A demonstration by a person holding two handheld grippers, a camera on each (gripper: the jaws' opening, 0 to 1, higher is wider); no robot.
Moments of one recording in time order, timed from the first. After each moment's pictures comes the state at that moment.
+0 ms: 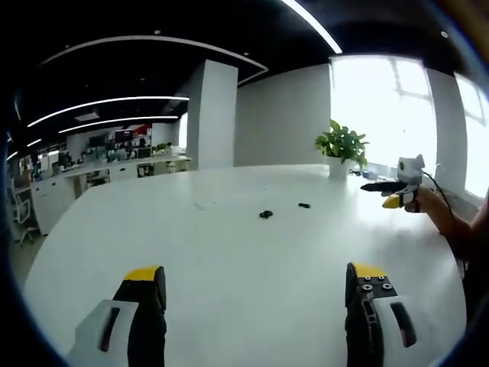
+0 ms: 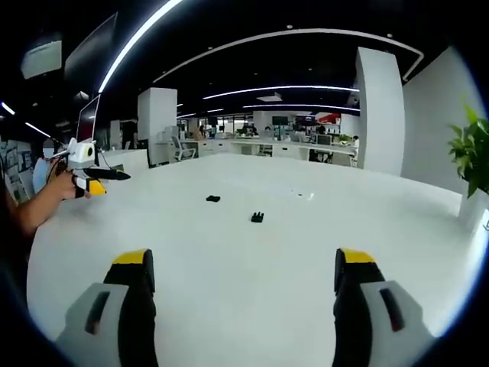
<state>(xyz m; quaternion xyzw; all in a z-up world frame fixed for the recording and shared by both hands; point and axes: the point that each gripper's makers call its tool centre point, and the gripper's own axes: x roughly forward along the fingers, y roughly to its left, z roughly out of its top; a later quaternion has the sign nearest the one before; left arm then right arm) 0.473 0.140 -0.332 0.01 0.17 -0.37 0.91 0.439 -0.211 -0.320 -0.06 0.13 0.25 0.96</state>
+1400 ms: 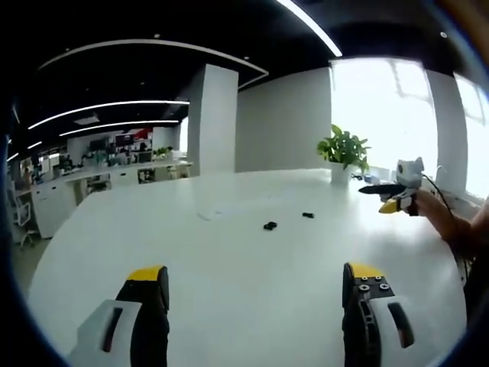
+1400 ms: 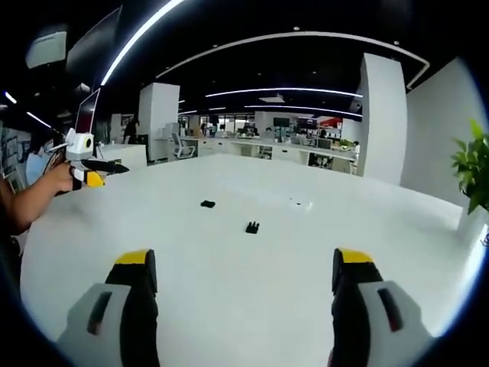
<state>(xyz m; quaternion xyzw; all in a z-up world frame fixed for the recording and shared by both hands) 0.487 0.138 -0.319 0.01 0.16 -0.37 0.91 0.460 -0.208 -0.308 -0.08 0.12 0.25 0.96</state>
